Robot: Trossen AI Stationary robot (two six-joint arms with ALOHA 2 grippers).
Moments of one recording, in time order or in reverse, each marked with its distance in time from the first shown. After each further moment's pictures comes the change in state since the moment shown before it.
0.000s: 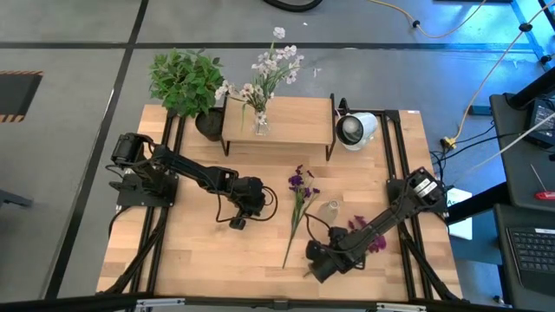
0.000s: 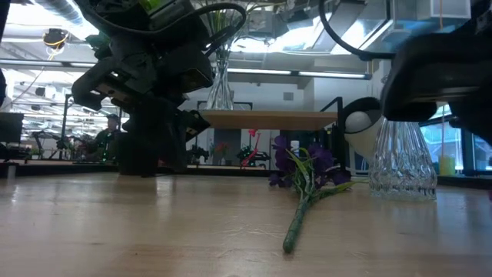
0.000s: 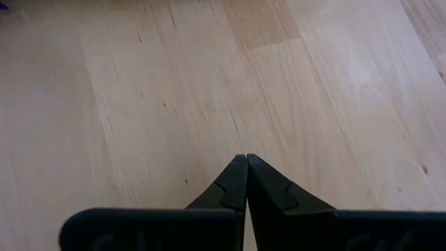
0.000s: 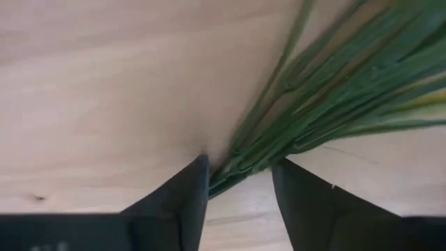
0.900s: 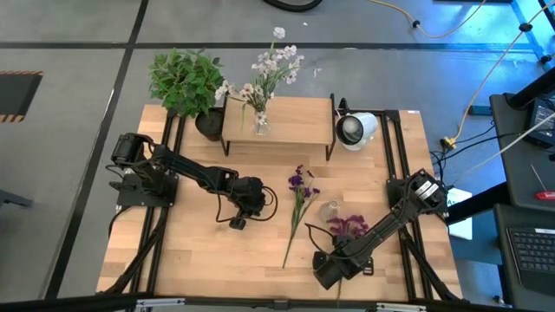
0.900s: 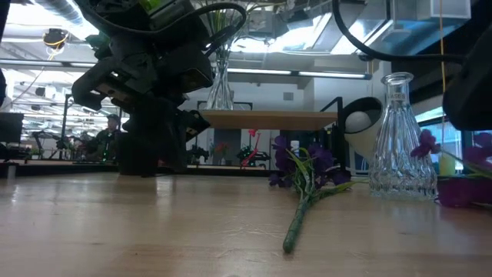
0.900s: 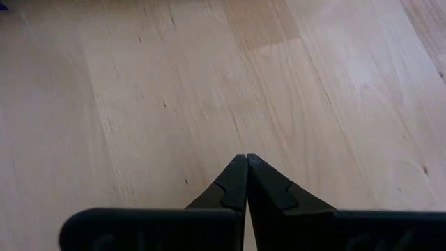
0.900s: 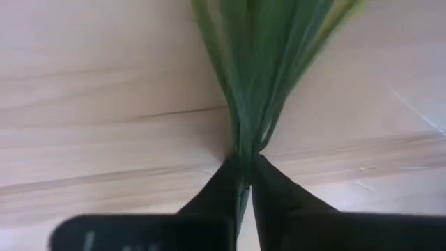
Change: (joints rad) left arm 0.000 0.000 0.000 0.001 0.000 0.002; right arm 0.043 0.003 -0.001 -0.004 -0.132 -0.056
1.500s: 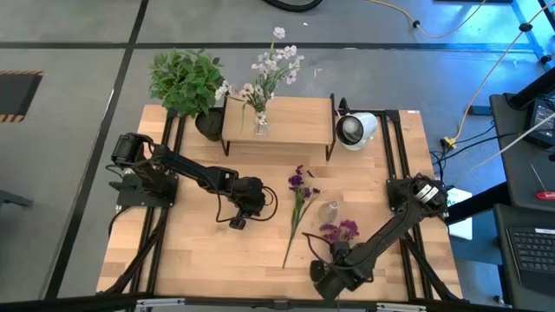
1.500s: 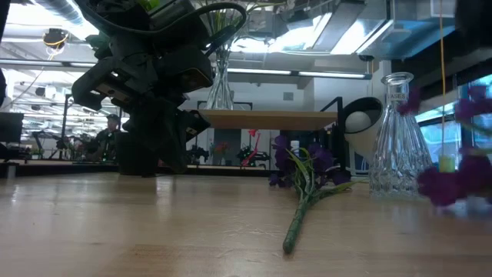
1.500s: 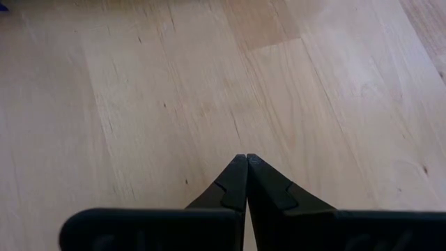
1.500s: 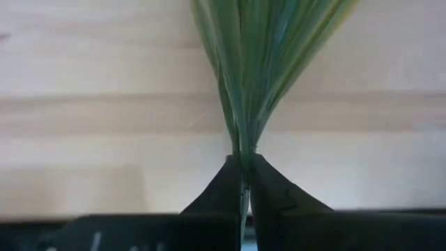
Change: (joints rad) left arm 0.000 0.000 0.000 0.000 0.000 0.001; right arm 0.040 0.003 0.185 -0.098 0.088 -0.025
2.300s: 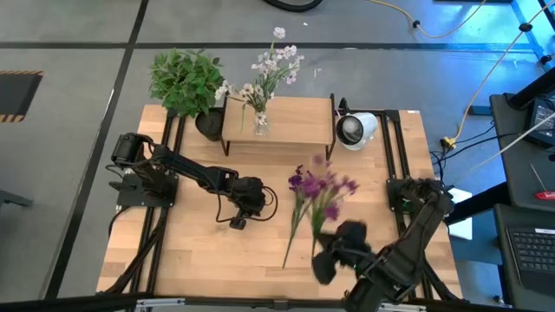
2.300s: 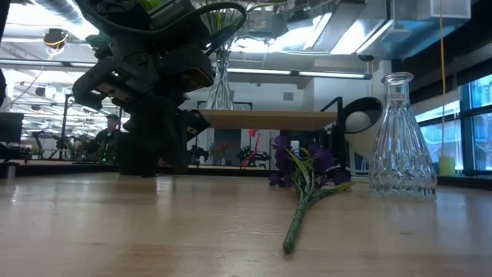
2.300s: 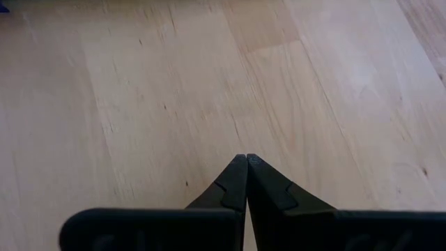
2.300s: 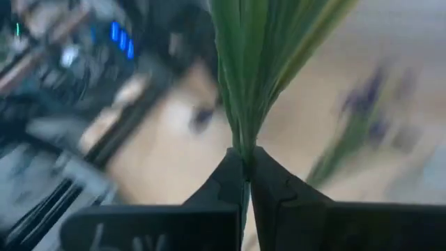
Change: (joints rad) left arm 0.000 0.000 0.000 0.004 0.000 -0.003; right arm 0.082 -0.006 0.737 -0.644 1.139 -0.497
